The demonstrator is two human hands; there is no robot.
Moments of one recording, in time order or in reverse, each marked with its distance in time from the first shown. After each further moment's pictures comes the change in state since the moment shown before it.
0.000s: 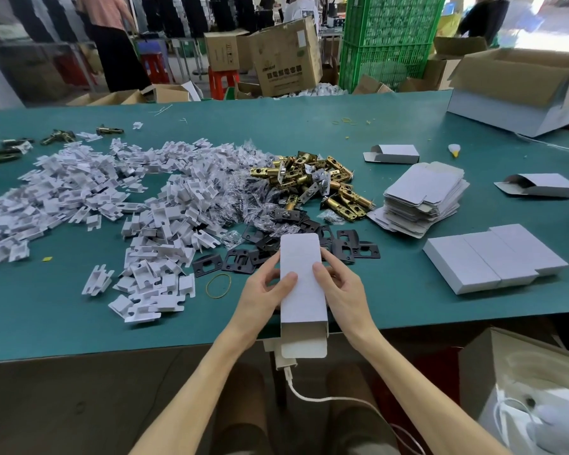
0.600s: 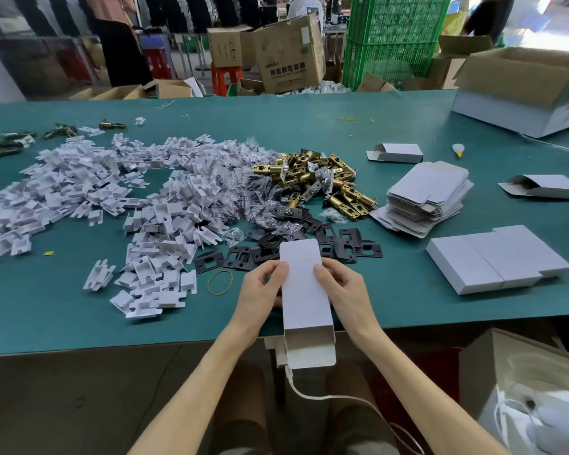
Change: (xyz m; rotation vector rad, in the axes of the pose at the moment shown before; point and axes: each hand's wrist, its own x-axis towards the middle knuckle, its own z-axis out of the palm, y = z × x) left_hand 0.004 -0.006 0.001 -0.023 0.111 -0.042; right_hand -0.001 0.000 -0.005 0.026 -0.084 0.023
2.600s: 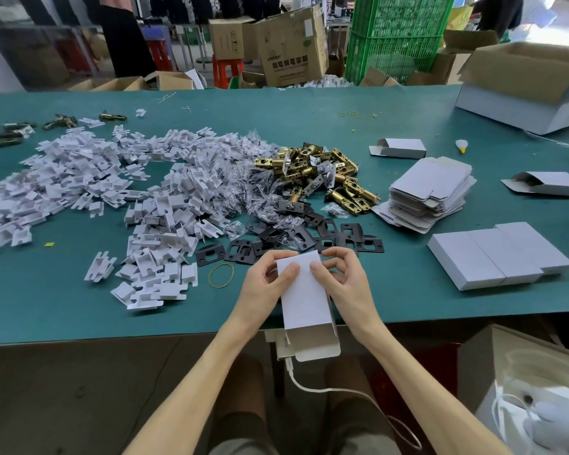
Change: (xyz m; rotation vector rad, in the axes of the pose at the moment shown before) left_hand -0.002 -0.003 -0.006 0.040 -0.052 0.095; right_hand -0.002 0.000 0.002 0.004 0.018 -0.080
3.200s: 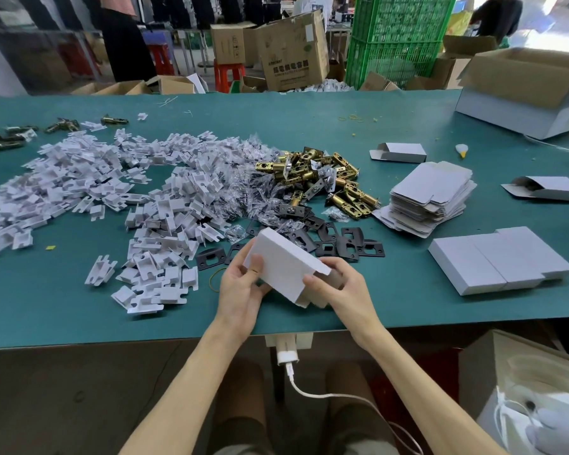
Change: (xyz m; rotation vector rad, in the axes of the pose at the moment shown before) left_hand 0.010 -0.001 -0.018 -0.559 0.197 -0.084; right_hand 0.001 0.002 -0.003 -0.079 -0.048 0.030
